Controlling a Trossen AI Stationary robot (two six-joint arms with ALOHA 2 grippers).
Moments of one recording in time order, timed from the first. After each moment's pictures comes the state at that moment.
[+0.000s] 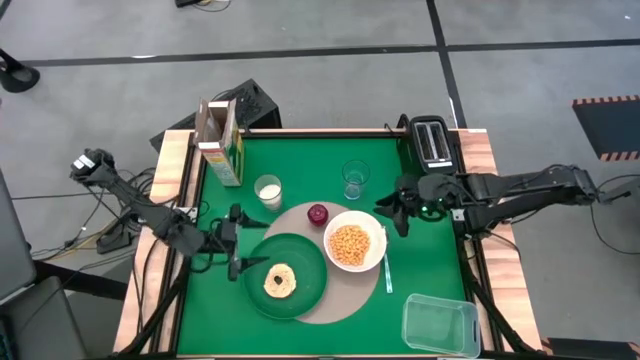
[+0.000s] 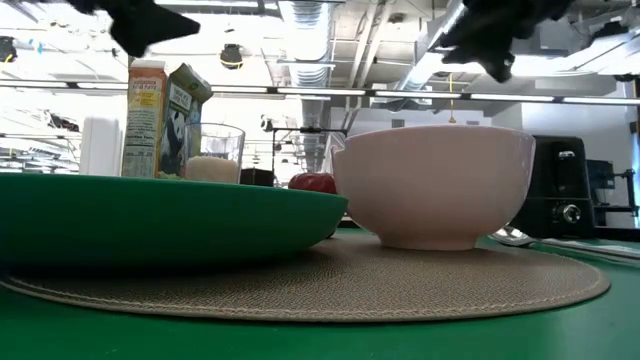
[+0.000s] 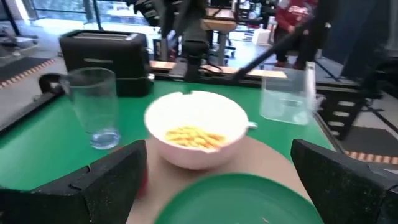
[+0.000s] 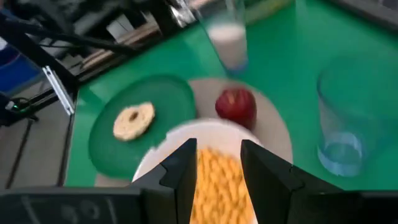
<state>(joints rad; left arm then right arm) -0.56 0.89 0.50 0.12 -0.62 -0.24 0.07 0.93 0.78 -0.34 0.15 0.50</state>
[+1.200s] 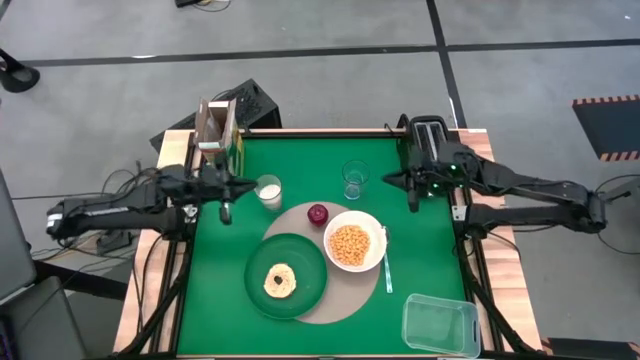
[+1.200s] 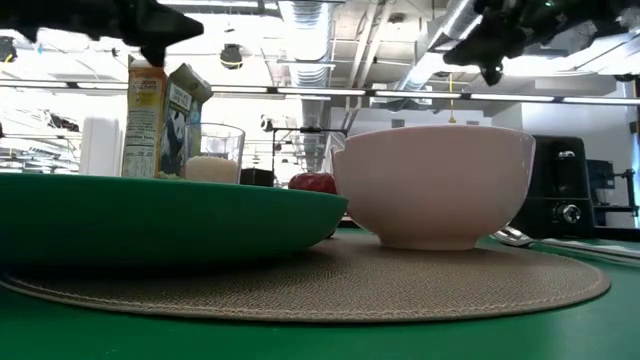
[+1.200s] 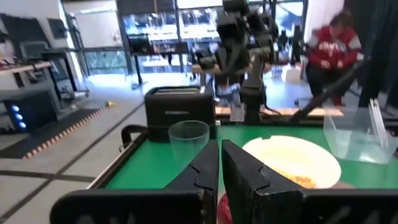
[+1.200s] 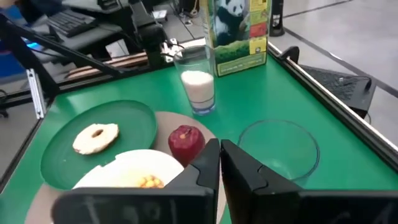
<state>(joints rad) 0.21 0.49 0.43 0.04 0.02 0.06 -0.32 0.77 0.69 -0.25 -0.15 0.11</state>
